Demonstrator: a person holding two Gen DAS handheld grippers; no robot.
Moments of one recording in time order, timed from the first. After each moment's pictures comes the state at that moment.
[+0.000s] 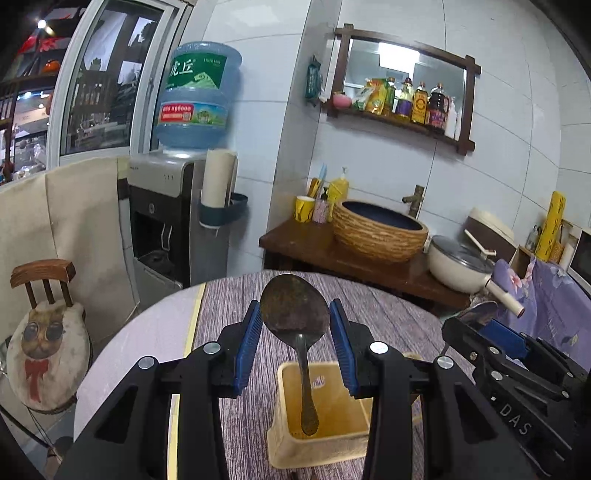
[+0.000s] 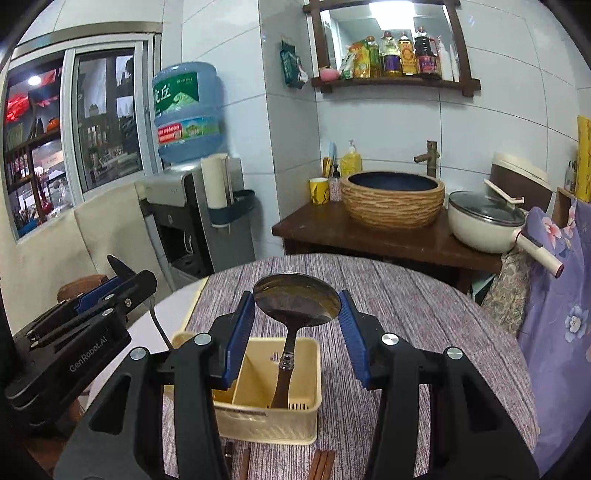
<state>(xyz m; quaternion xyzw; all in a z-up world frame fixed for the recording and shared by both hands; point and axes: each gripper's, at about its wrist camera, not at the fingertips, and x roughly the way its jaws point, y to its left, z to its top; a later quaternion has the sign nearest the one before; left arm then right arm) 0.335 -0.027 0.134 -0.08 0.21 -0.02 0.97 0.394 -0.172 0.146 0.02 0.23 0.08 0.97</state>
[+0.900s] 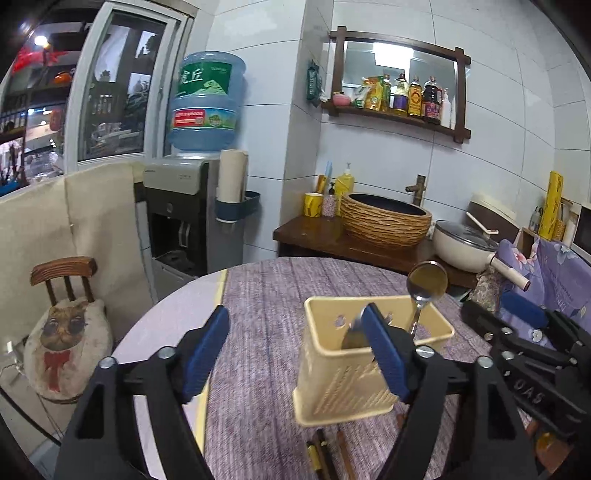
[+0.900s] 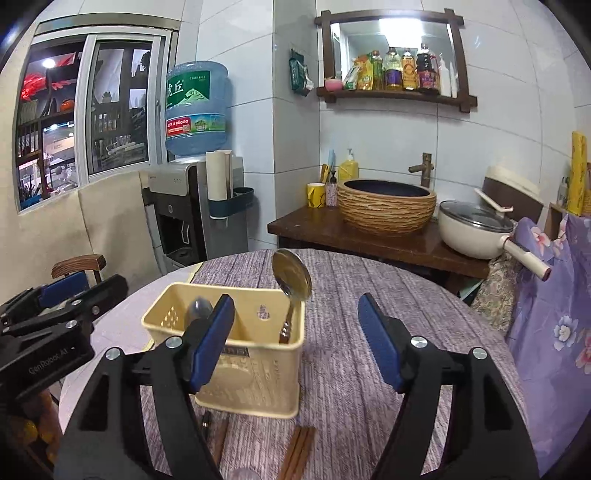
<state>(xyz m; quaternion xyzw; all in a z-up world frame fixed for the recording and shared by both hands) 0.276 -0.019 0.114 -0.05 0.20 0.00 0.98 0.332 -0.185 0.120 -0.02 0.19 0.07 0.98</state>
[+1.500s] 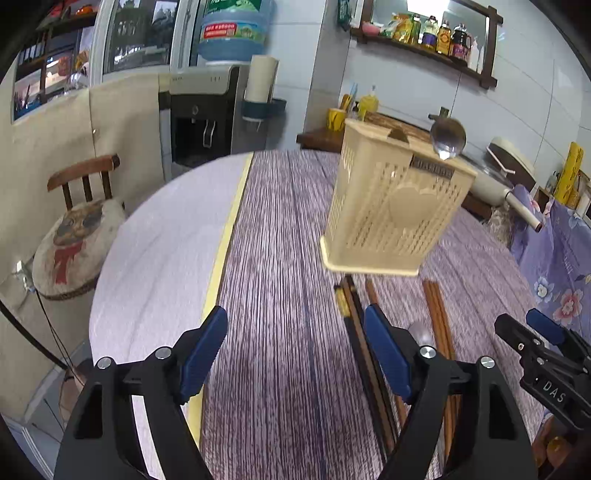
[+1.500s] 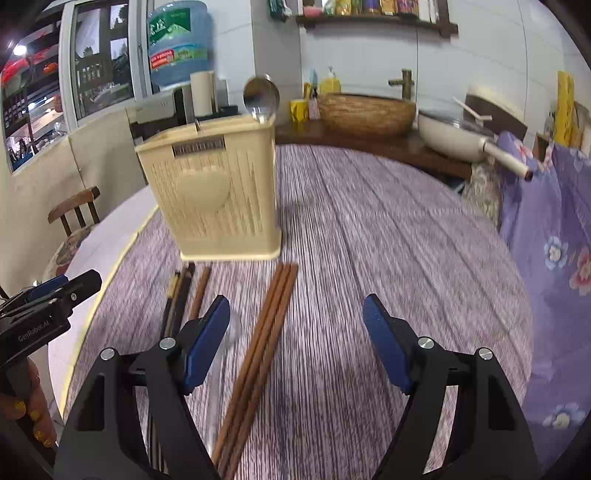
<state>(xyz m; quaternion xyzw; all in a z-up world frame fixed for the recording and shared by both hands) 0.218 -0.010 0.019 -0.08 0.35 0.02 0.93 0.261 -0.216 0.011 0.01 0.35 0.05 0.94</state>
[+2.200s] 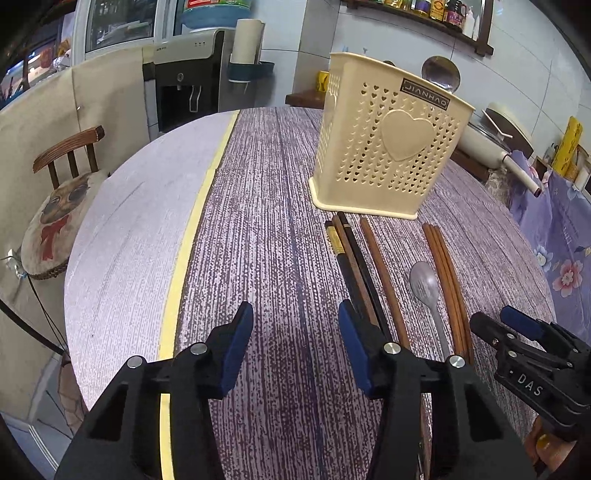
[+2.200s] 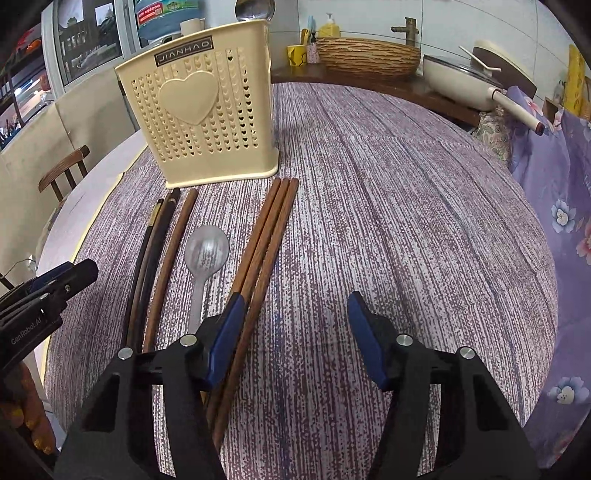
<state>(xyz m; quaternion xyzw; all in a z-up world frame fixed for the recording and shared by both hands) 0.213 -0.025 -0.015 -0.07 0.40 0.00 0.91 0.267 -0.206 -0.036 0.01 0.43 0.06 0.90</state>
